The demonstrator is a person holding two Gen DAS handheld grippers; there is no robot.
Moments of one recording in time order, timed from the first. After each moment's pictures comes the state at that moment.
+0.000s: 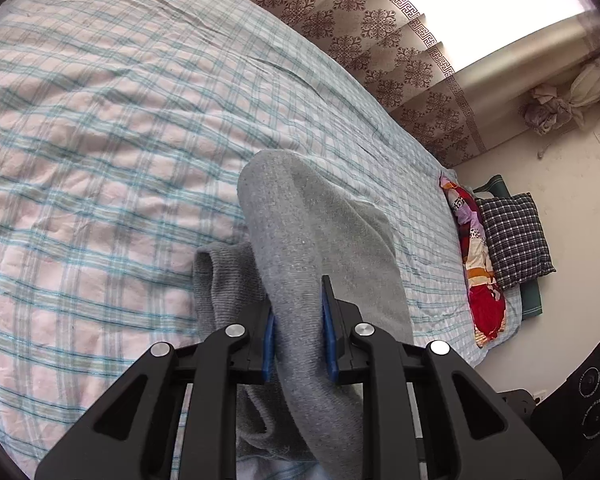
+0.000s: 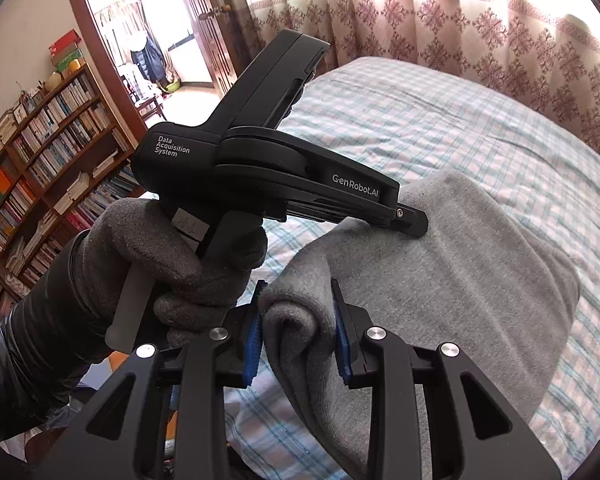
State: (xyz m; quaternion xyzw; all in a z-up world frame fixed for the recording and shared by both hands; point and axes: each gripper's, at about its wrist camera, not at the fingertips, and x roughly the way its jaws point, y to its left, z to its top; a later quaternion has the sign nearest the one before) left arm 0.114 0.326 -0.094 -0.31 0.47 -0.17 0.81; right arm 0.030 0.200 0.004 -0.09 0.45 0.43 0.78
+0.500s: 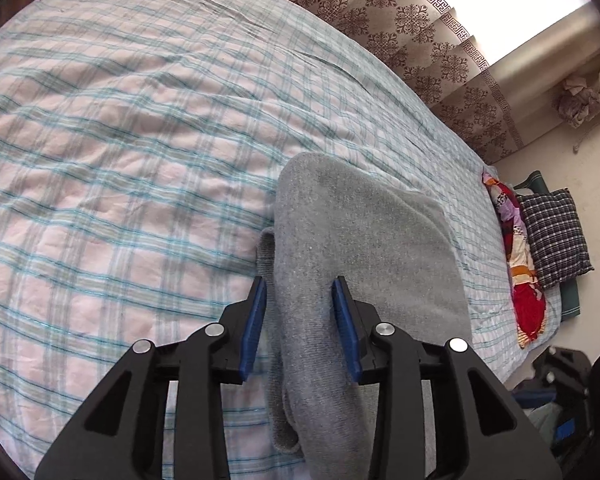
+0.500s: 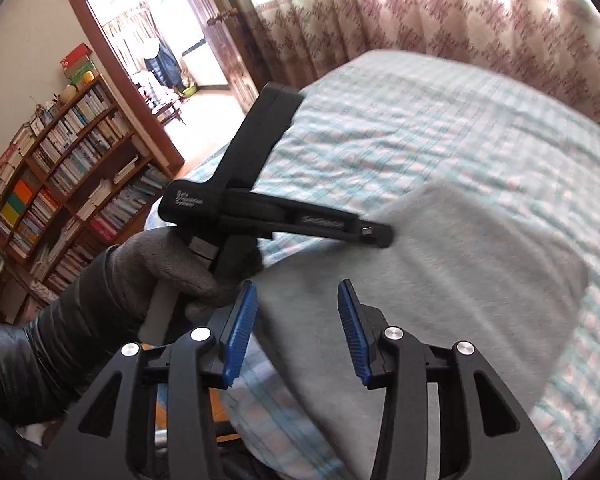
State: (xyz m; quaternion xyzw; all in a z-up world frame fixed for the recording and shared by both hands) left arm 0.103 0.335 -0.113 -0.26 0.49 -0.10 0.83; right arm 0.039 0.153 0.009 -0.07 0.44 0.45 0.78
